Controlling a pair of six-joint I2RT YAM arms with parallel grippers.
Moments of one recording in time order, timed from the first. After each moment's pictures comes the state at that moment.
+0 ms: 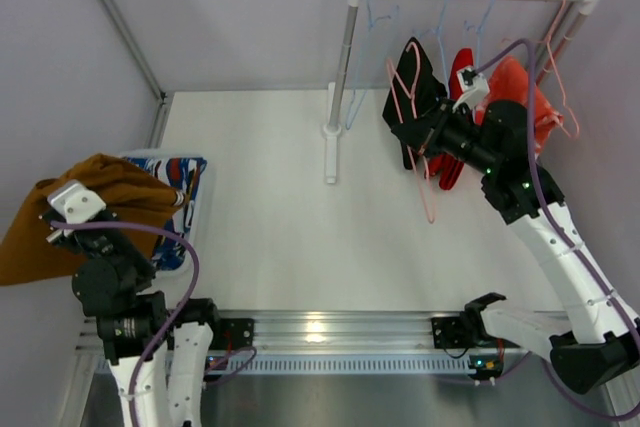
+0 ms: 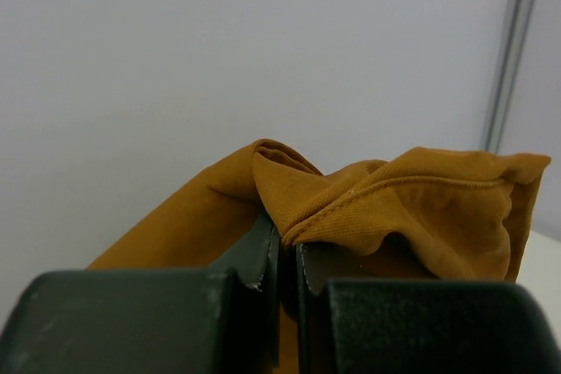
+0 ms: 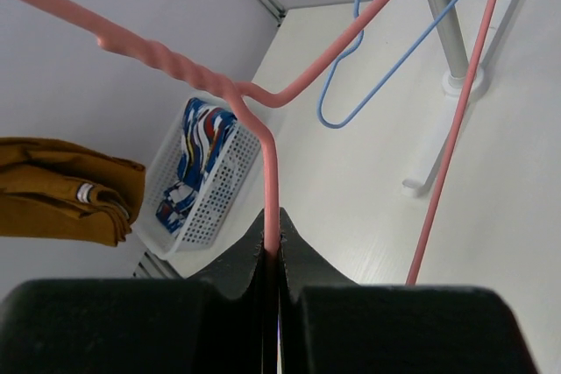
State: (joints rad) left arm 0.10 0.36 0.92 -0.06 -0.68 0.39; right arm 0.39 1.05 1.23 -0.33 -0.34 0.61
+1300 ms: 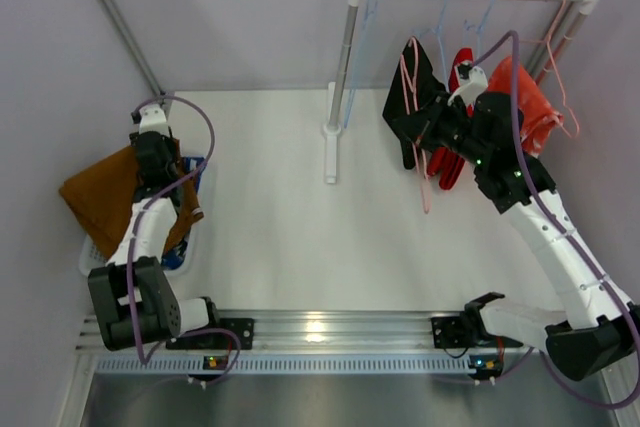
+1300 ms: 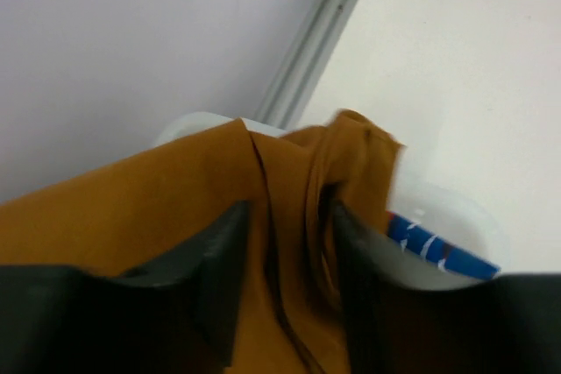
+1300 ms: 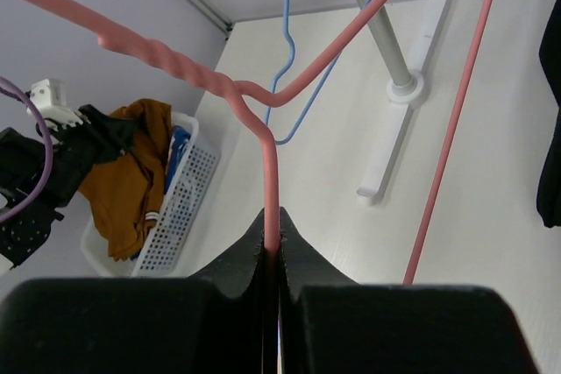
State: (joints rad) left arm 0.21 1.26 0.78 0.23 -0.29 0.14; right arm 0.40 1.12 1.27 -0.35 -0.22 0.57
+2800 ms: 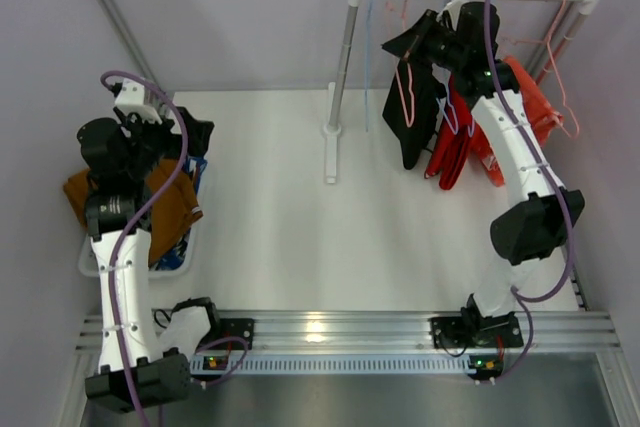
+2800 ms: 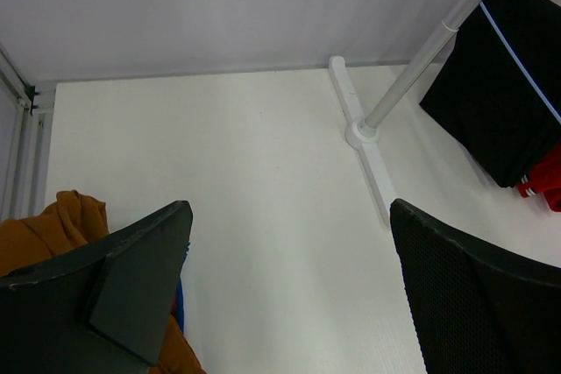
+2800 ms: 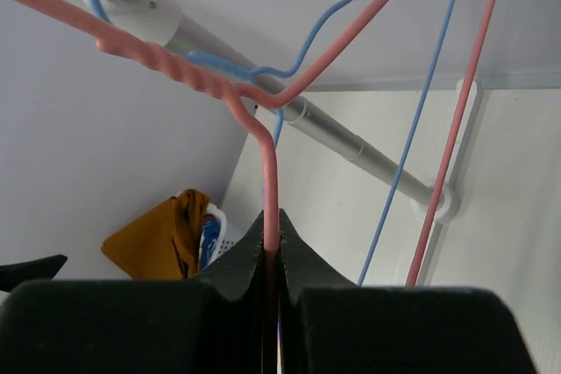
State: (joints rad) left arm 0.21 0.96 1.24 -0.42 0.49 -0.11; right arm 0.23 1.77 1.97 -0.37 -0.43 0.69
